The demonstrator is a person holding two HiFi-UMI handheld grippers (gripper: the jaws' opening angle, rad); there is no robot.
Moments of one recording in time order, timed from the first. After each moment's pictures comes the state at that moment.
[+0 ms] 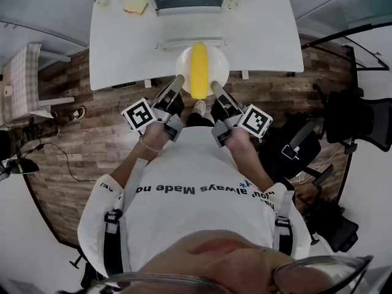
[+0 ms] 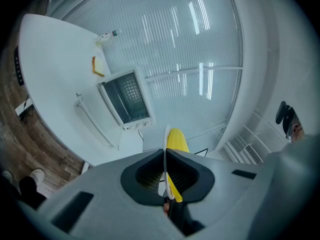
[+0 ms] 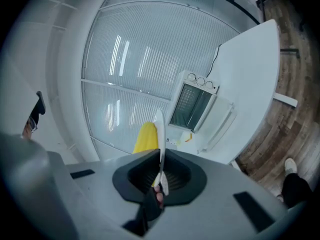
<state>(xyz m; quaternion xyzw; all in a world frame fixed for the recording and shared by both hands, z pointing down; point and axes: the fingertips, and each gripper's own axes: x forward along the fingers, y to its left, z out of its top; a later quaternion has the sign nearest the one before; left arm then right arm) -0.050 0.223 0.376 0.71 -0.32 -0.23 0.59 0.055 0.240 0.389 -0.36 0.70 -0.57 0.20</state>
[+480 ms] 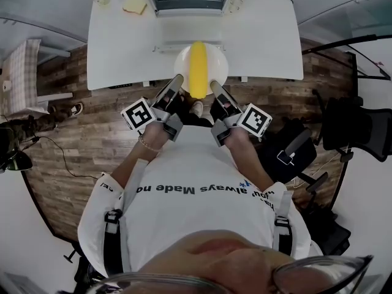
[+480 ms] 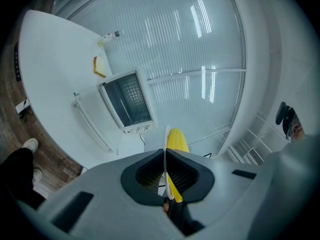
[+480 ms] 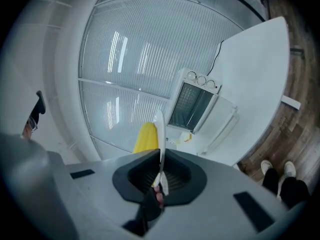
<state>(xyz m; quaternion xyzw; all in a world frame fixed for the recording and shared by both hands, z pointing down) -0.036 0.198 0.382 0.69 -0.33 -0.25 0.59 0.068 0.210 0.396 -0.35 0.71 -0.58 0.19</state>
